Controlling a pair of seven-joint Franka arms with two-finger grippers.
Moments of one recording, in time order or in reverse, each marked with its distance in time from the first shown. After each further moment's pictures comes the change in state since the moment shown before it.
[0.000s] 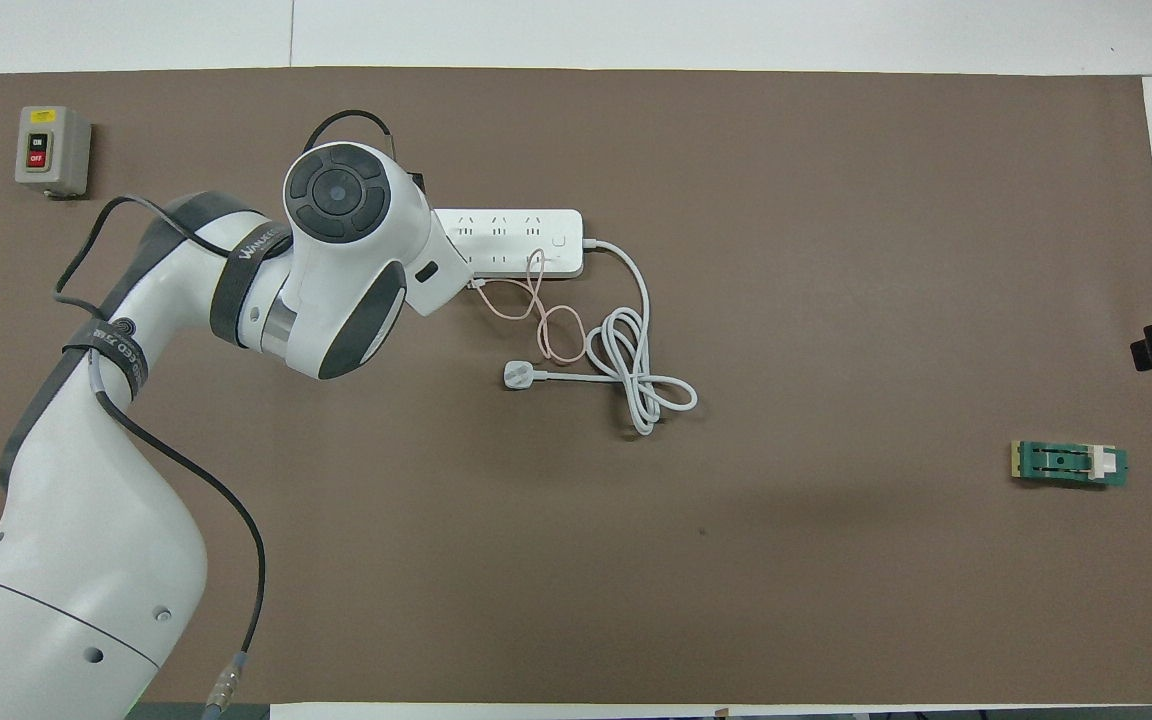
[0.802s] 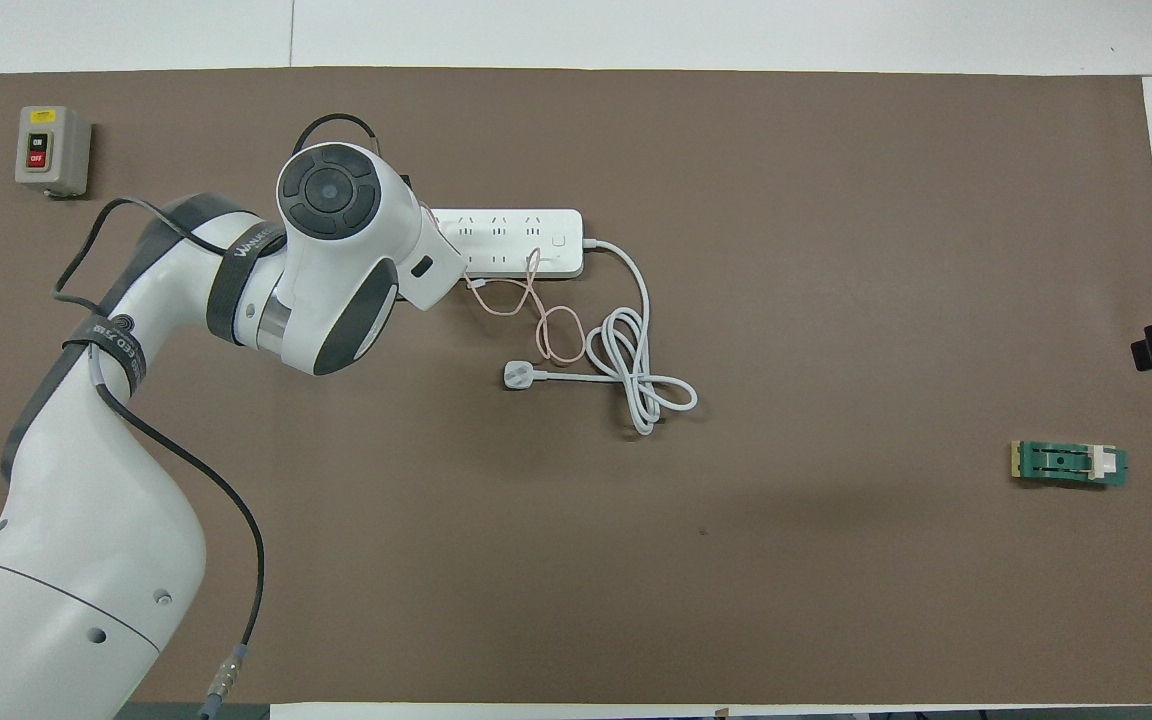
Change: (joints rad) left arm 0.014 0.017 0.003 -0.006 -0.008 0.007 -0.088; right arm 0.000 0.000 -0.001 0.000 0.000 0.000 0.000
